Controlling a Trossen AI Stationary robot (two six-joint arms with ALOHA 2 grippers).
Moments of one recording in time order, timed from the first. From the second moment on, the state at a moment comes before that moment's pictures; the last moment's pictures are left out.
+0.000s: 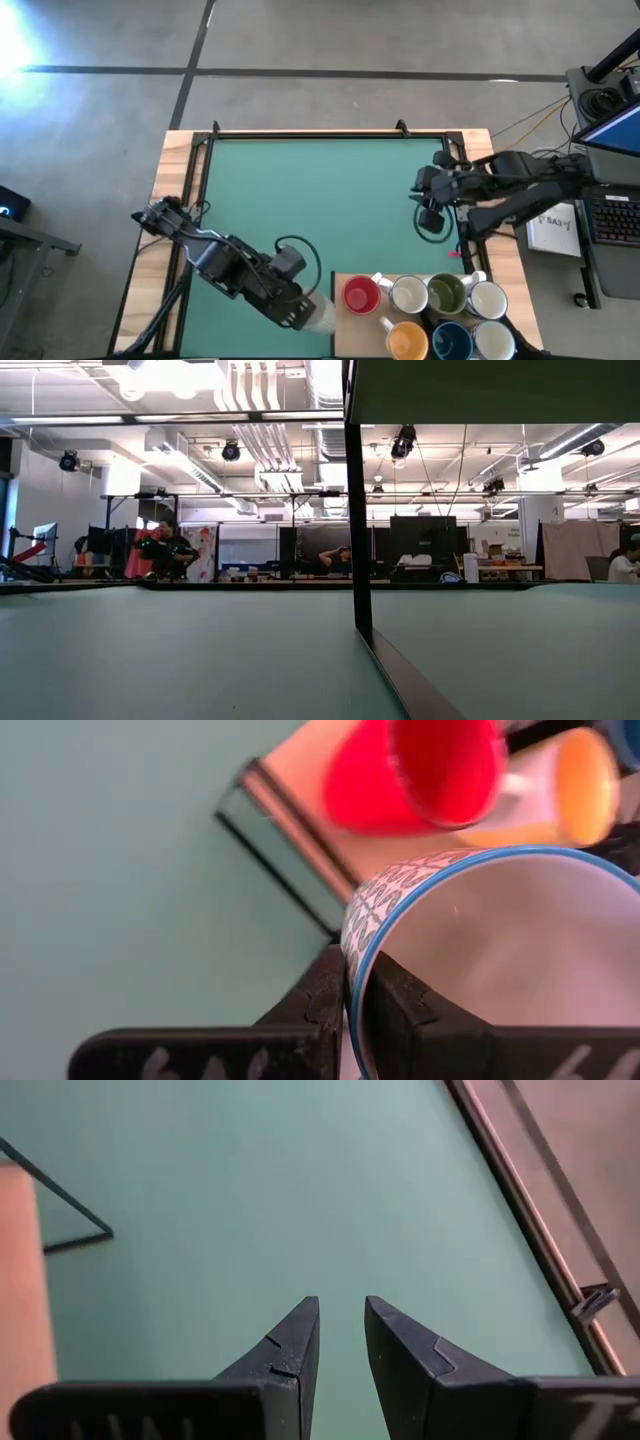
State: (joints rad) left arm -0.58 1.92 2.27 -1.34 -0.20 -1.40; right arm 0.20 1.13 1.44 -1.30 0.34 0.37
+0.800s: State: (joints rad) left arm -0.60 1.98 2.30 -1.13 -0.23 -1.53; right arm -0.38 1.00 0.86 -0.60 -0.17 0.03
